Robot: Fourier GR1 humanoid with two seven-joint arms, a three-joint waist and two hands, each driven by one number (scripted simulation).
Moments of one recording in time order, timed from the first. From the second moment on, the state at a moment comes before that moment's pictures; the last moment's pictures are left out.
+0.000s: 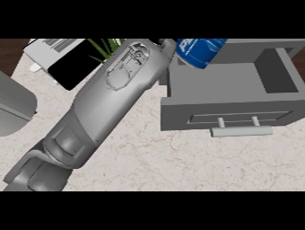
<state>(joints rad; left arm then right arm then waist) -1.34 0.00 -0.25 -0.78 0.19 0.53 0.23 0.28 -0.02 -0.29 -2.17 -0.12 0.23 0.09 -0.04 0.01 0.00</state>
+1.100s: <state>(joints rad) -1.47 0.00 -0.48 -0.46 0.44 0.63 0.06 0.14 -0.04 -0.27 -2.10 -0.09 0.20 0.12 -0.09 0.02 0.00</state>
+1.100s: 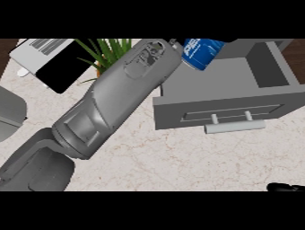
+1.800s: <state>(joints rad) -1.46 0.00 -0.59 -0.37 0.49 0.67 -0.01 0.11 -0.05 -0.24 -2.11 -0.07 0.19 0.14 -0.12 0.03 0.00</state>
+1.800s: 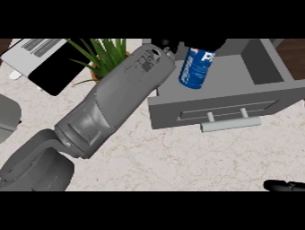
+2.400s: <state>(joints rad) -1.42 0.00 -0.64 -0.36 0.55 0.77 -0.06 0.08 -0.05 -0.24 -2.11 -0.06 0.19 0.14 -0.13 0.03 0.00</state>
